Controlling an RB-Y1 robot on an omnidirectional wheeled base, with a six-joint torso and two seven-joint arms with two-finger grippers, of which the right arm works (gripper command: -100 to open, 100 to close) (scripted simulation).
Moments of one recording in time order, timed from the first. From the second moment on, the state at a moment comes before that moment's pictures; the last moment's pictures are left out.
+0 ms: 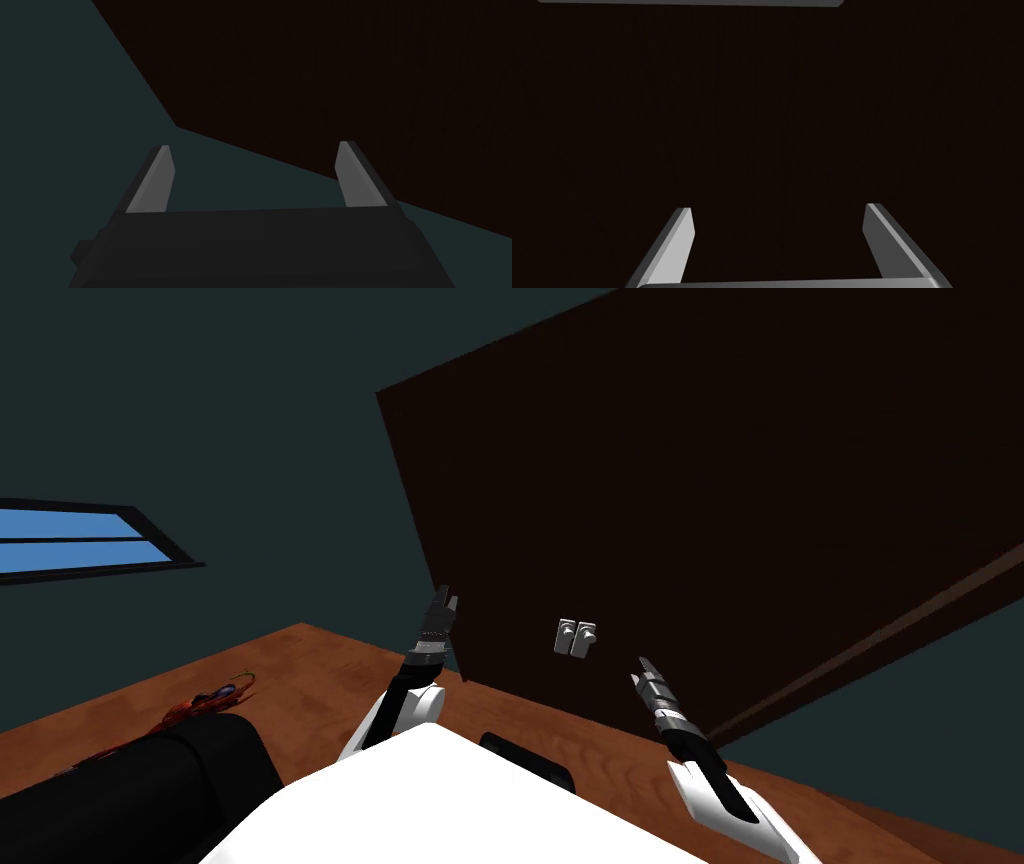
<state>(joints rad) 0.06 -0.39 -0.11 -1.17 0.03 -0.37 -0.38</state>
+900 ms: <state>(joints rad) 0.02 -0.36 -0.08 -1.18 0.03 -0.38 -0.38</state>
